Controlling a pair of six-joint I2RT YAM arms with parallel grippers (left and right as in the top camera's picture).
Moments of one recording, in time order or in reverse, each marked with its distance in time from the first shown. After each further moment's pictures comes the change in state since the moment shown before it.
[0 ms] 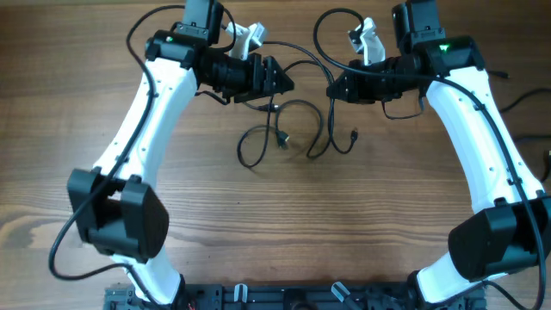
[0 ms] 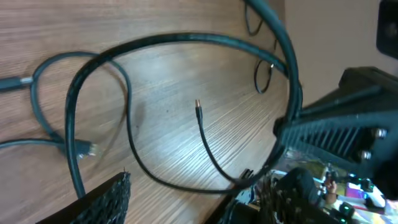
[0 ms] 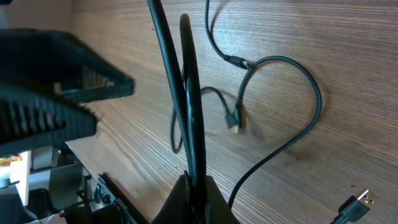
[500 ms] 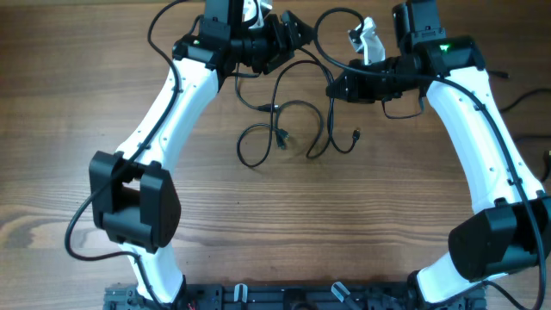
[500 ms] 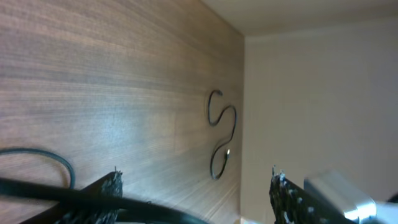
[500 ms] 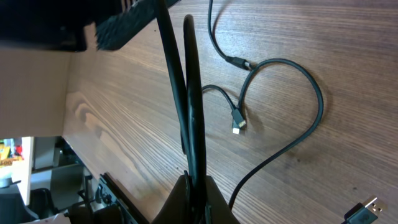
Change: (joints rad) left arm -0.068 0.076 -0.011 0.576 -0.109 -0.609; right arm 0.000 -0.001 0.000 0.003 -0.007 0.000
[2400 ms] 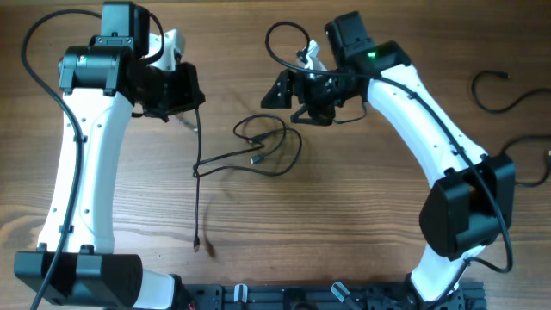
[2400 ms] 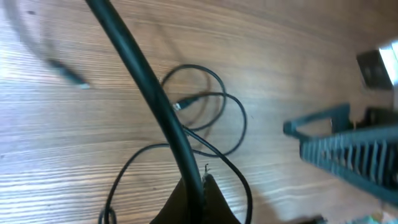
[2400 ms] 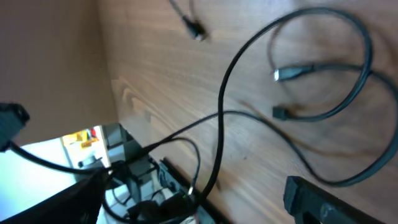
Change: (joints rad) left arm 0.259 -0.334 0.005 -0.879 -0.358 0.595; right arm 0.208 0.164 0.000 0.119 -0.133 0.381
